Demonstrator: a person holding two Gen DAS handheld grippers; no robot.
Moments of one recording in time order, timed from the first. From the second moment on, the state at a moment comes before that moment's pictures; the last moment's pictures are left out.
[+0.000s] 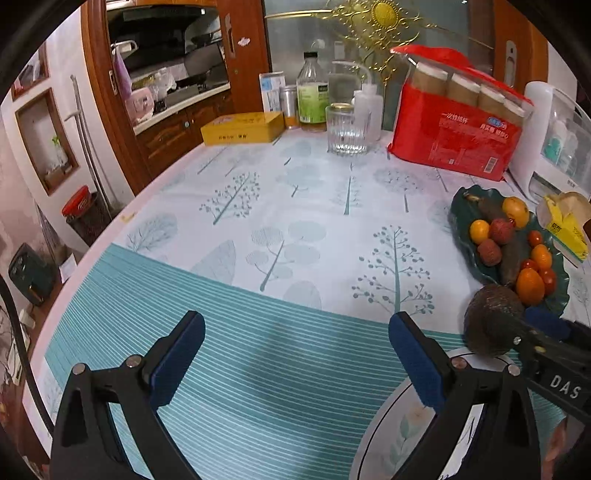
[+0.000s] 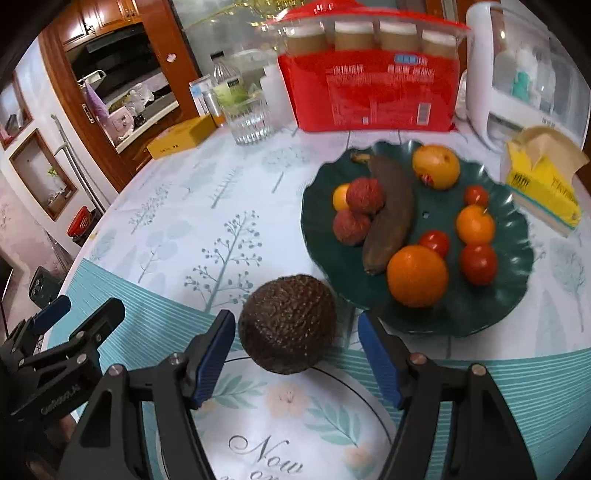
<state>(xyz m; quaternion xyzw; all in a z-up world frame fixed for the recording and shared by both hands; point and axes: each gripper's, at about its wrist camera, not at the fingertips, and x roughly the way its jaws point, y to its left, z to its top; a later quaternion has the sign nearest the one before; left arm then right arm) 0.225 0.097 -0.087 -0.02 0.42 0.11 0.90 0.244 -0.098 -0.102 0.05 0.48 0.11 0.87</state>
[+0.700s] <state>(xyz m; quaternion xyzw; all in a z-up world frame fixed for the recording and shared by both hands) 0.212 0.086 -0.108 -0.03 0.46 0.09 0.88 0.227 -0.104 -0.121 0.09 0.47 0.14 0.87</state>
